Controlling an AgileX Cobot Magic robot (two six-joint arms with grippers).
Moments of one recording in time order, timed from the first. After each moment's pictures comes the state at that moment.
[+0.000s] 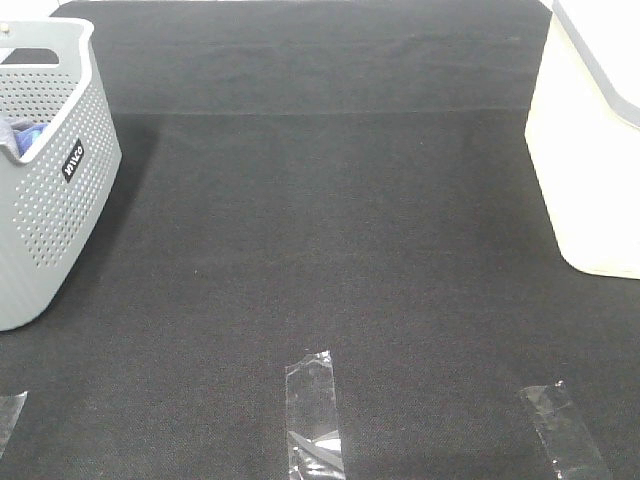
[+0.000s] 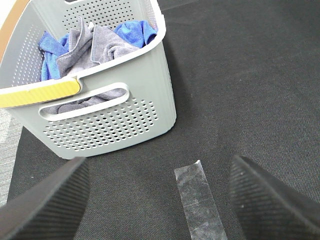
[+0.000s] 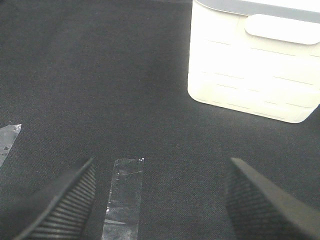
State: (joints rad) left arm 0.03 0.00 -0.51 -0.09 1.06 0.25; right arm 0.00 0.00 -0.50 0.09 1.07 -0.14
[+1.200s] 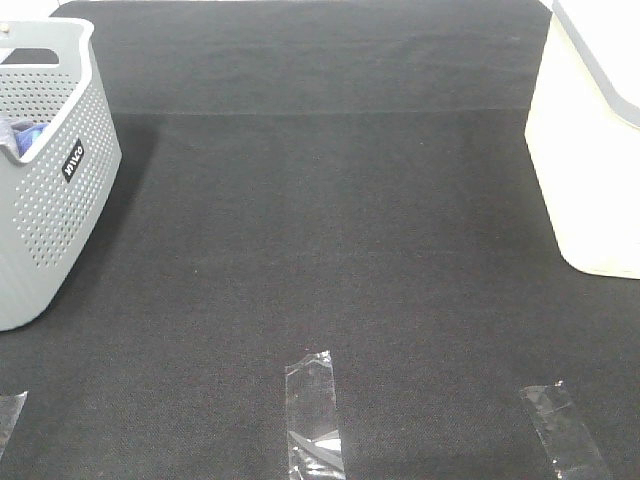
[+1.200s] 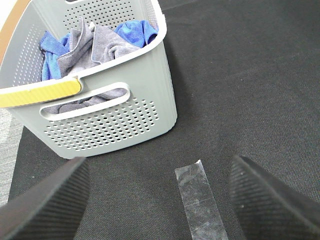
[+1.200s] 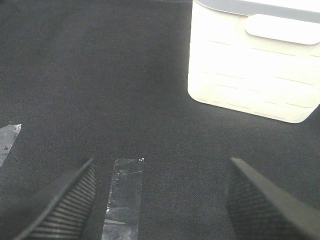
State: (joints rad) left arm 0.03 0.00 -0.51 -0.09 1.06 0.25; right arm 0.00 0.00 -0.50 0.09 1.07 -0.14
